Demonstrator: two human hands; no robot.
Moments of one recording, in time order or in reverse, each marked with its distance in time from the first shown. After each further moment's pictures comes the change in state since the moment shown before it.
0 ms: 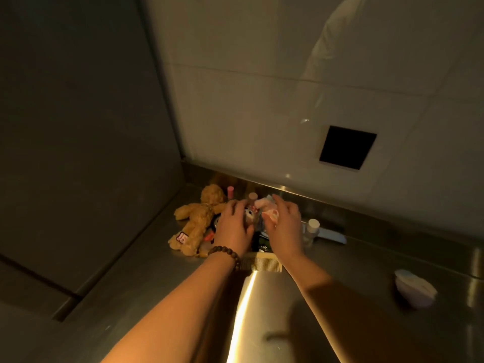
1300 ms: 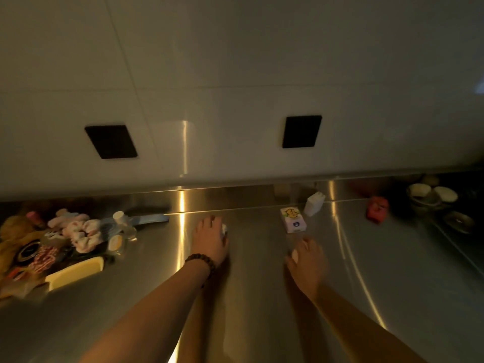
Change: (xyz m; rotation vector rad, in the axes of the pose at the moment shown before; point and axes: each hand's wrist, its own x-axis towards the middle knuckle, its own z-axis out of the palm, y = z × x) left_hand -0.132 0.285 0.199 0.247 -0.350 0.379; right_hand -0.215 0.305 -0.340 -0.537 0.074 0.451
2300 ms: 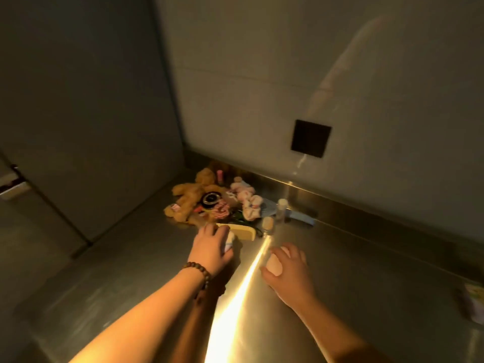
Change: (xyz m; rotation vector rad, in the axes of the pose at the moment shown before) left_hand -0.154 -0.273 -0.103 0.063 0.168 -0.419; right_hand -0.063 -0.313 0.089 0.230 -0.274 -0.649
